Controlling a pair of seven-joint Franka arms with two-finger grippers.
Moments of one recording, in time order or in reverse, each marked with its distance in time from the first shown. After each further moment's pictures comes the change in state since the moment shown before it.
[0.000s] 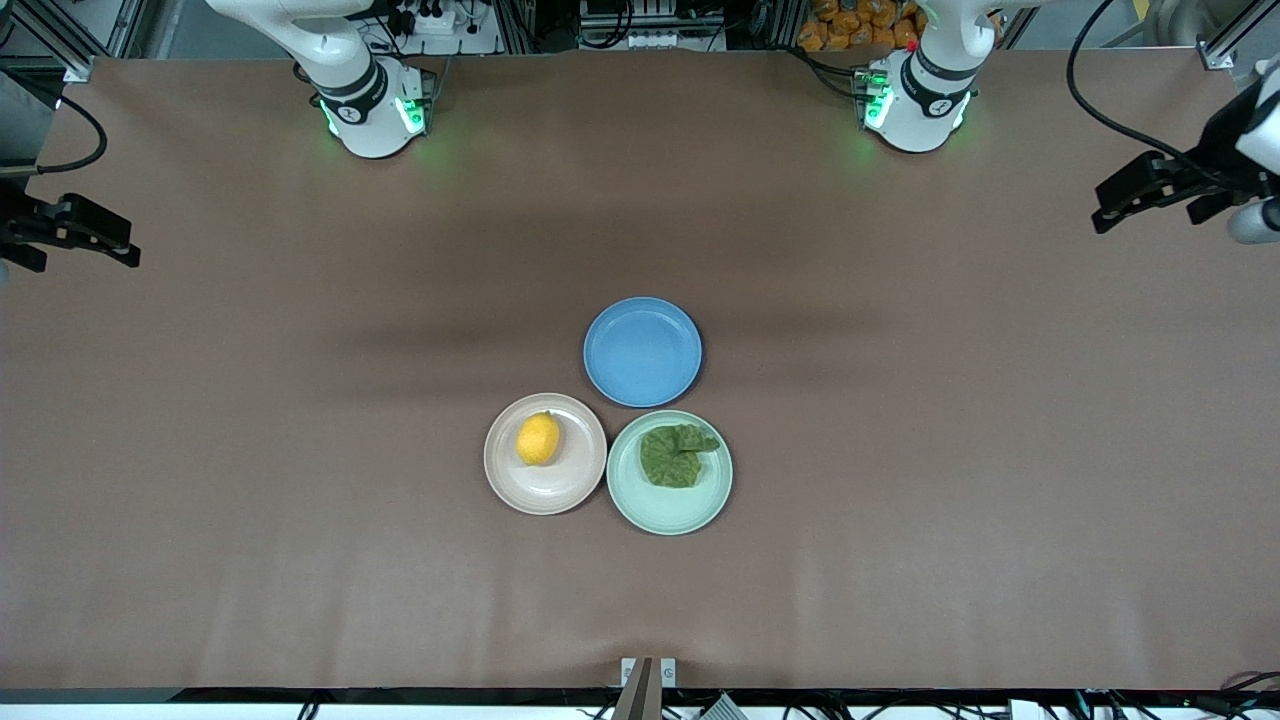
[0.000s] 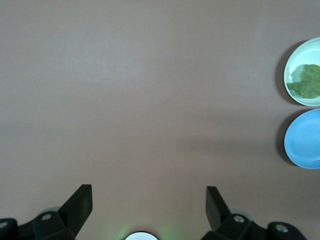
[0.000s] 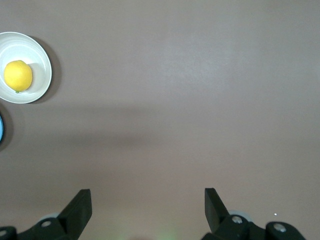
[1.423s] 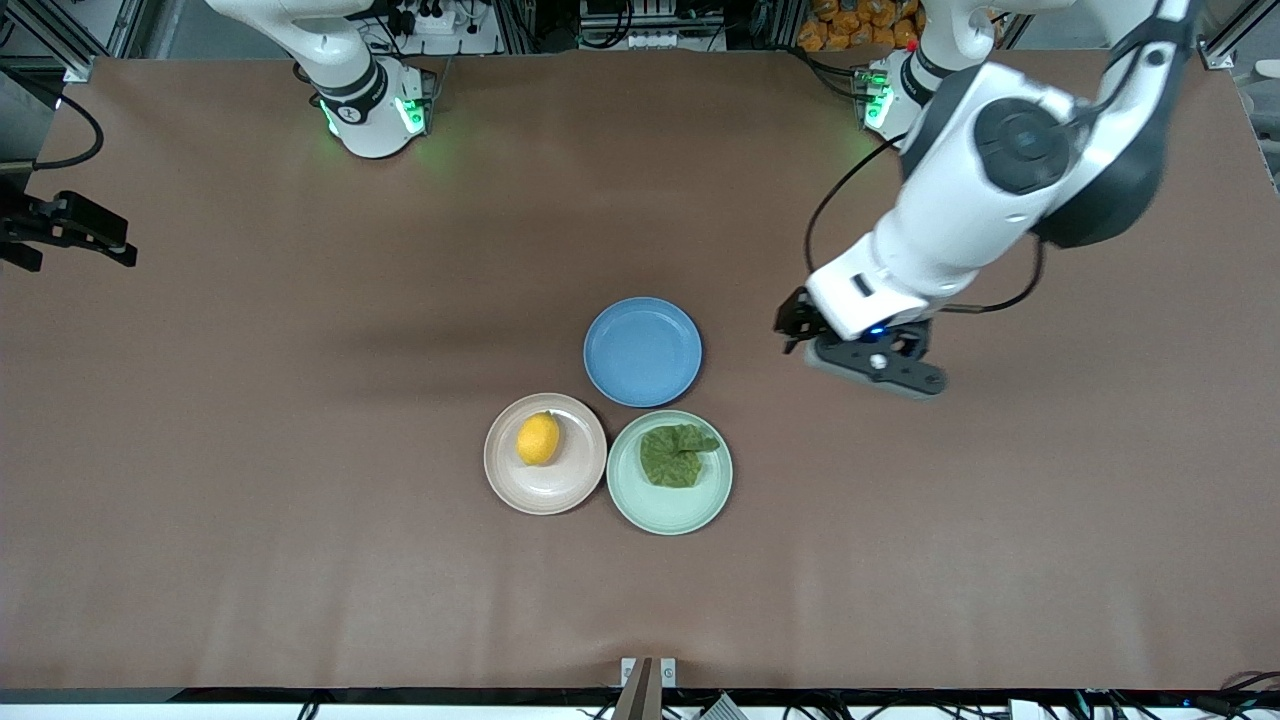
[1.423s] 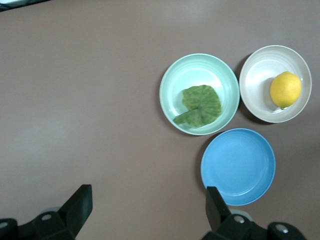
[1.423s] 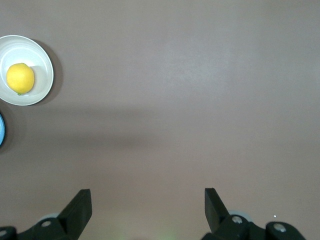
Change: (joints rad) left arm -0.237 0.342 -0.187 -0.009 0.000 0.519 -0.028; right arm 0.002 0.001 0.001 0.014 0.000 -0.001 0.000
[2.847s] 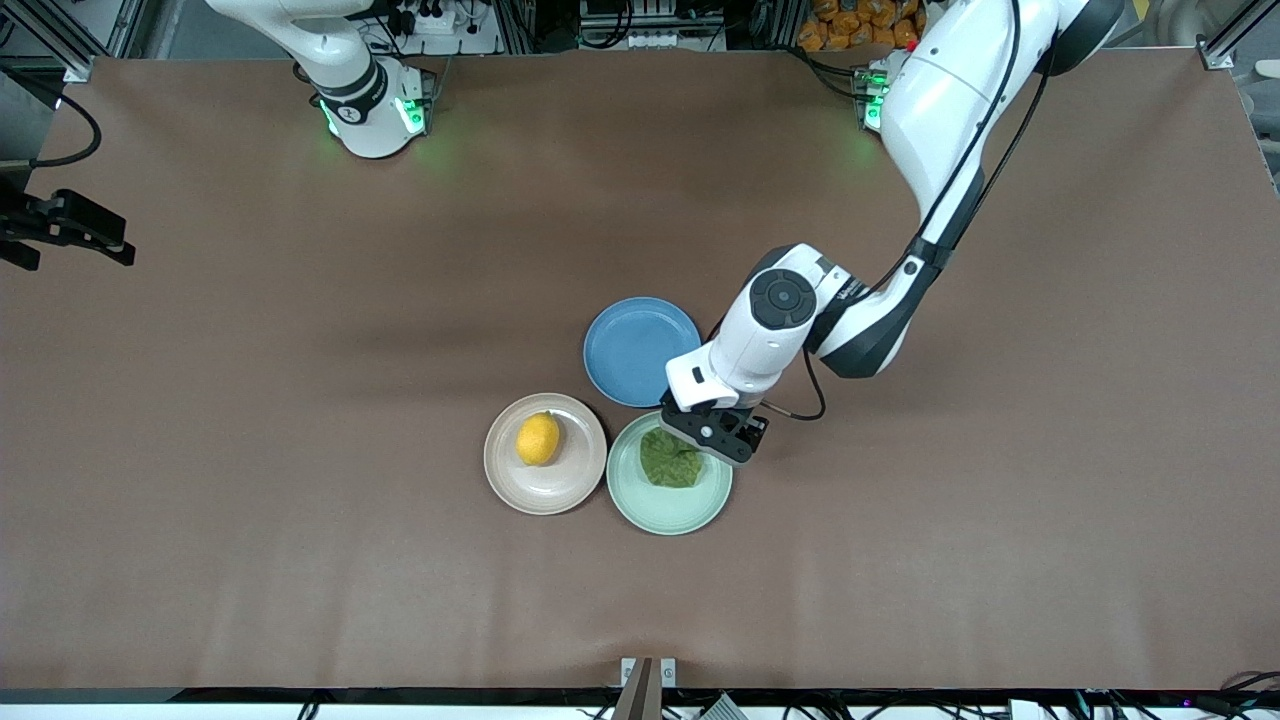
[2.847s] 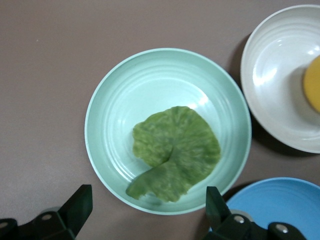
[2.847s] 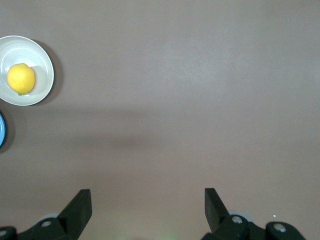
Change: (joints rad) left arm -0.153 0.432 0.013 0.000 0.220 0.527 -0.022; right arm 0.000 0.001 0.000 0.007 0.000 -0.005 0.000
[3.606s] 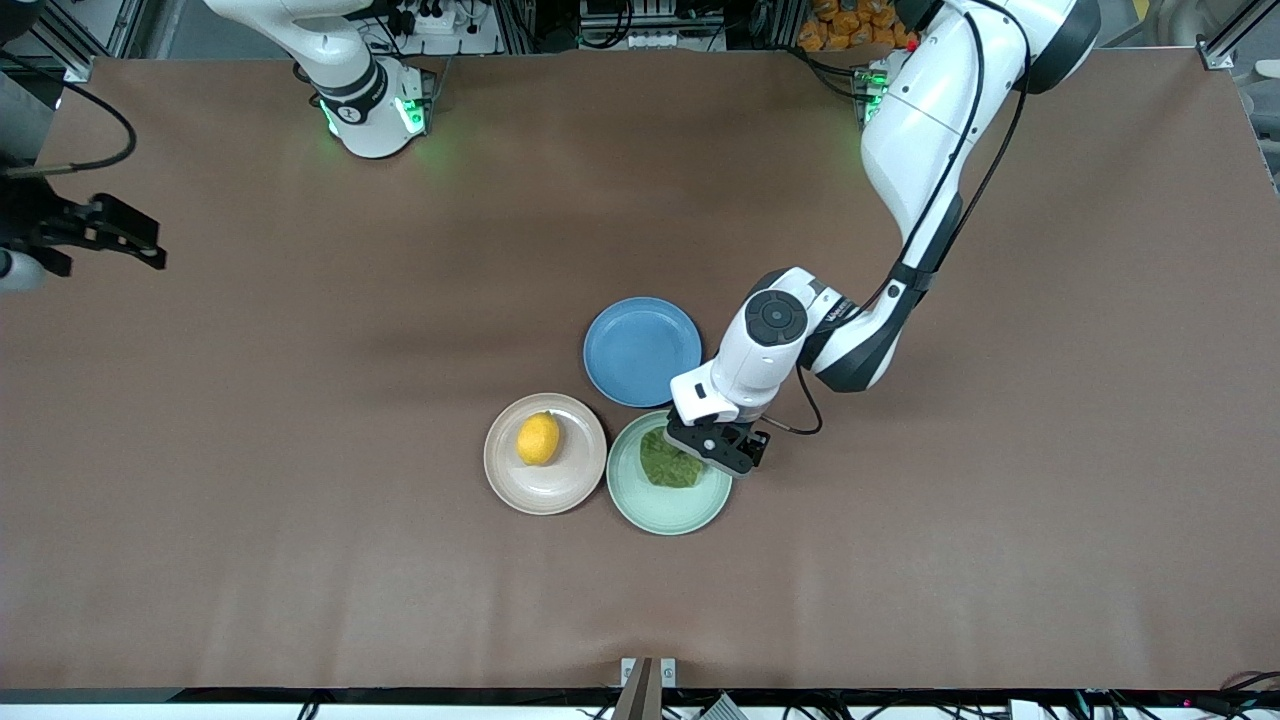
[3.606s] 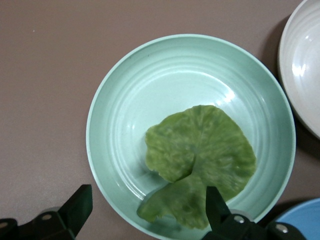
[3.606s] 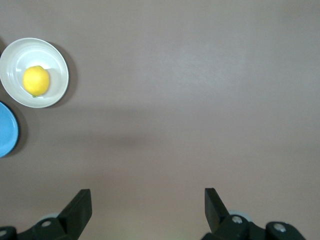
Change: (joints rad) left arm -0.063 0.072 0.097 0.002 0.006 0.110 0.000; right arm 0.053 0.013 0.007 0.000 0.012 0.017 0.044
